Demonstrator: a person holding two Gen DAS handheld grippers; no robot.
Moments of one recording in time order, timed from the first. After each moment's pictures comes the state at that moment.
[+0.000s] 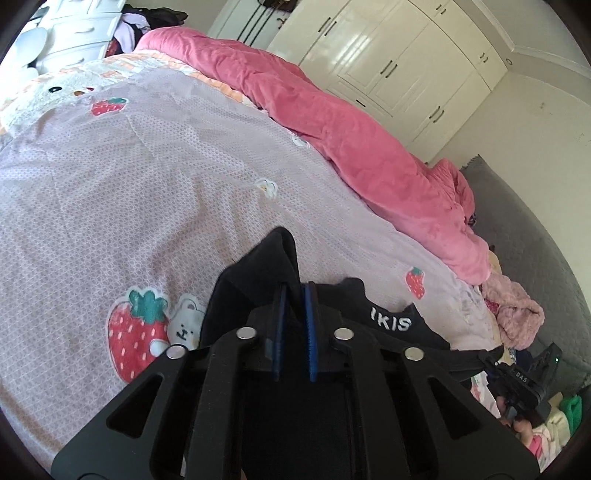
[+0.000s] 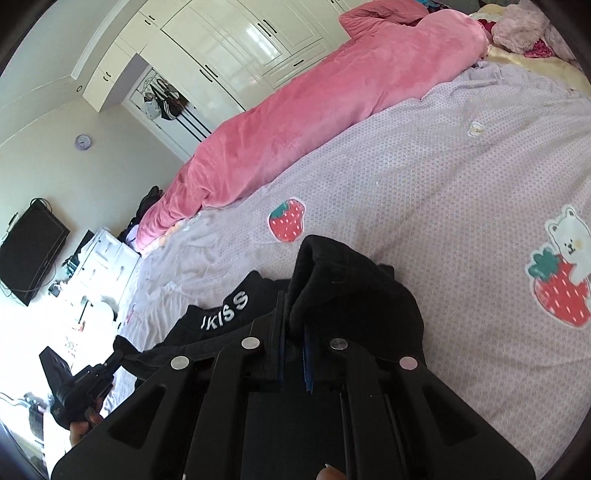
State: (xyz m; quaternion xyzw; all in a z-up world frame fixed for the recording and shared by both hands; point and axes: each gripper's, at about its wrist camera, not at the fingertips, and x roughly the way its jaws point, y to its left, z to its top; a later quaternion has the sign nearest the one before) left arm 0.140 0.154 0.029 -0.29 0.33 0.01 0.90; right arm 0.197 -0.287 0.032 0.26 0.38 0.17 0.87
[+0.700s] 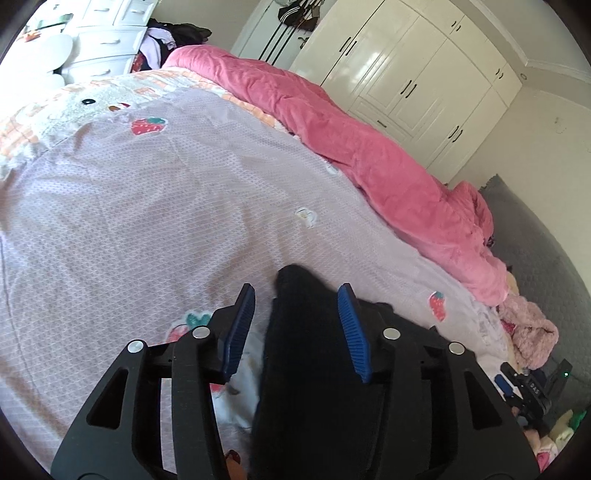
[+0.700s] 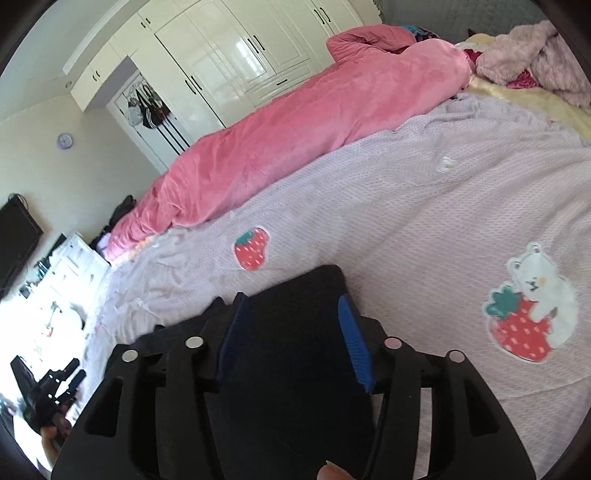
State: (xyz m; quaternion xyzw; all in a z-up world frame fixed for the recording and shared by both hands) left arm 0.123 0.183 0.037 -0.28 0.31 0.07 0.90; right arm 0.197 -0.305 0.031 0.21 0.37 0.11 0.90
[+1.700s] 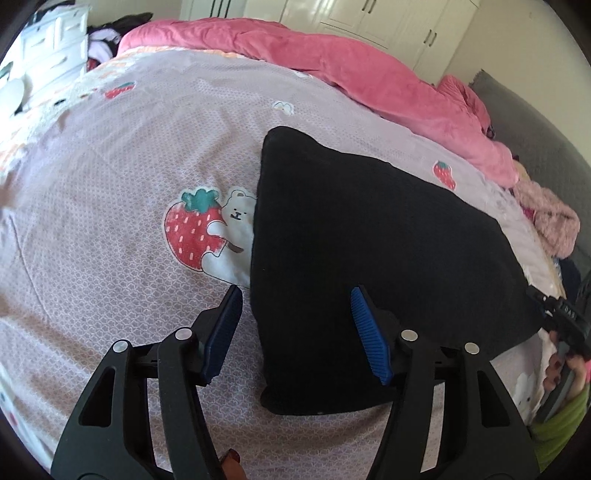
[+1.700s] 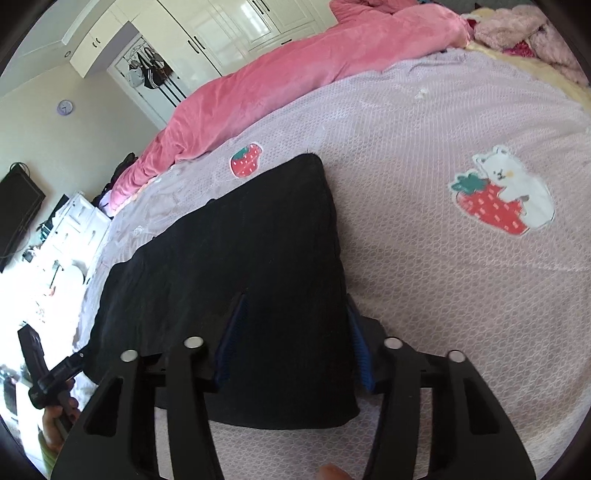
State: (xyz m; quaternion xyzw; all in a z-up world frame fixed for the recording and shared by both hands) left arm 0.075 0.126 0.000 -0.15 0.43 0.01 0.89; right arm 0.128 -0.309 0.000 0.20 0.44 0.14 0.87
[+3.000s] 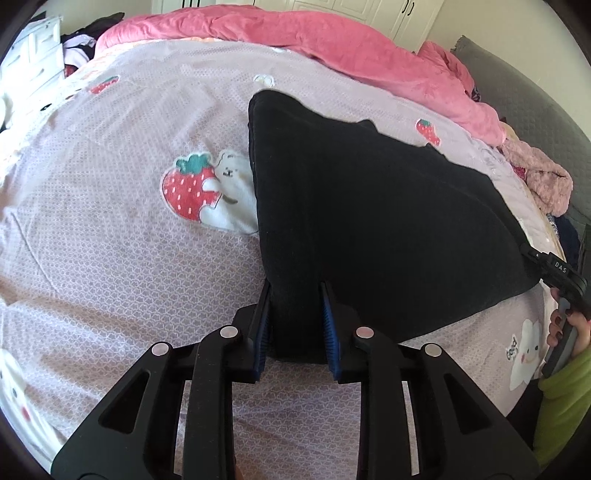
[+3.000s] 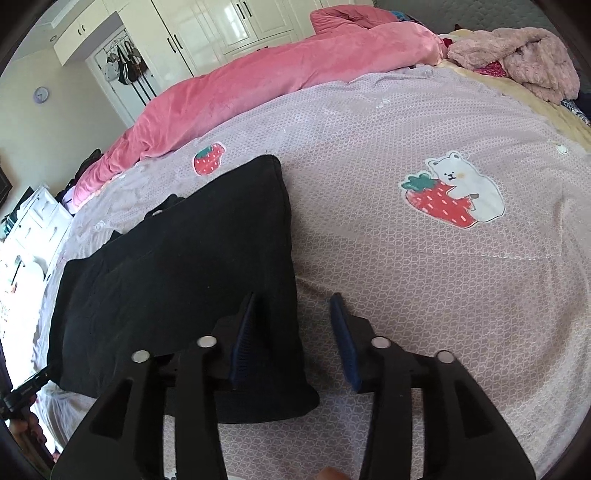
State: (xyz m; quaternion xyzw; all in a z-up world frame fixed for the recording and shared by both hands) left arm 0.053 0.120 -0.002 -0.11 0.47 -0.03 0.87; right arm 0.113 -0.311 0.002 0.14 0.42 0.06 0.89
